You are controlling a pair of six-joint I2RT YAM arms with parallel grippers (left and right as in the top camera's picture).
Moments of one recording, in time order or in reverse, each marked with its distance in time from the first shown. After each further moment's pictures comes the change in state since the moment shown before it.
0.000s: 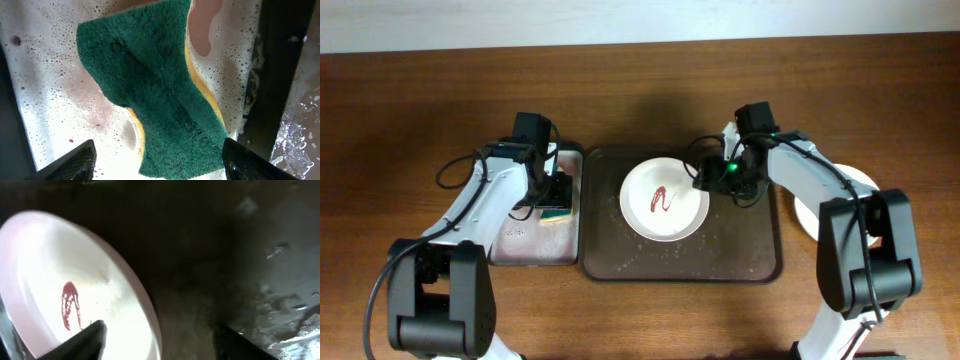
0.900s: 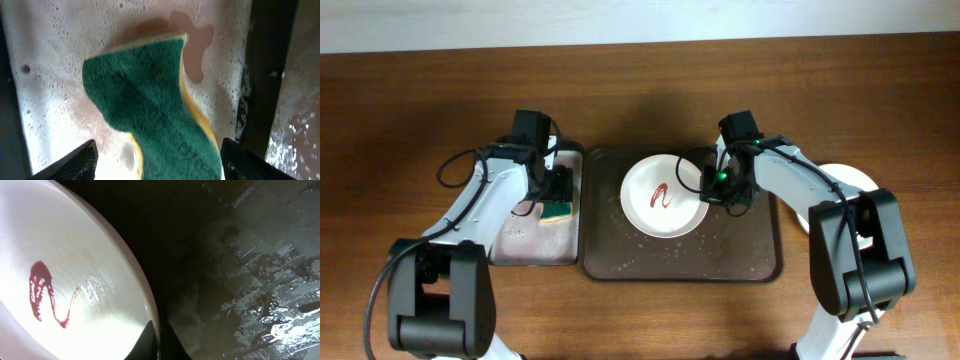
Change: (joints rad) left arm 0.000 0.000 -0.013 0.093 0.000 -0.008; right arm 0.059 0.002 -0.025 -0.031 0.098 0.079
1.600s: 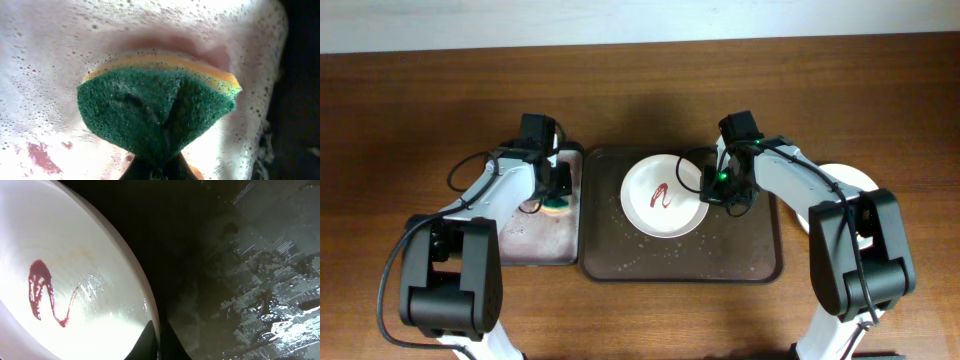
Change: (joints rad) left arm 0.000 0.101 -0.027 0.171 0.000 -0.057; right arm 0.000 0.000 0.000 -0.008 0.000 0.002
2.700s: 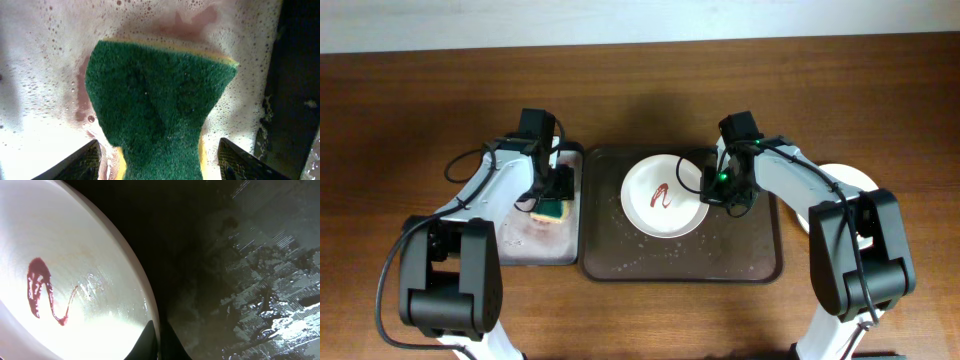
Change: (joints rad) left arm 0.000 0.000 0.076 -0.169 0.000 0.051; right arm 0.000 0.000 0.000 -0.008 0.000 0.000
